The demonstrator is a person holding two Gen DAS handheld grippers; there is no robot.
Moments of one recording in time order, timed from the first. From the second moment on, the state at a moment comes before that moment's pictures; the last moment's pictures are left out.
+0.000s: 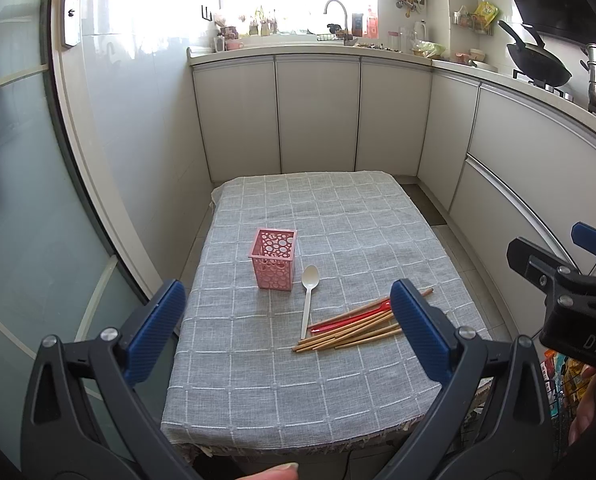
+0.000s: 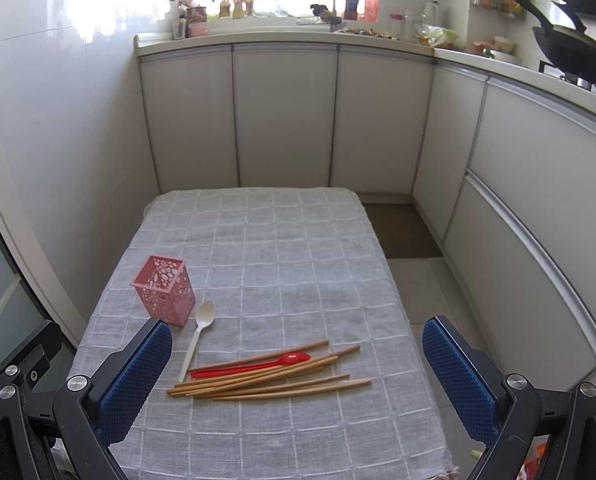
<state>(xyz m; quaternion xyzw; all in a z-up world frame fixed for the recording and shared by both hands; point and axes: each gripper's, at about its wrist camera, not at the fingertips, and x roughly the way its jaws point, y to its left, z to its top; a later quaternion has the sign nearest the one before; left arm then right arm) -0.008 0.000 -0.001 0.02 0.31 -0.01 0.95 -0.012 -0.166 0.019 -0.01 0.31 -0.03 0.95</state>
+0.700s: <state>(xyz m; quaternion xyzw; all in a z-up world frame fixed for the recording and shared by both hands) -0.008 0.002 0.002 0.02 0.30 -0.01 0.95 -0.012 -0.164 0.018 0.00 0.30 -0.03 0.95</state>
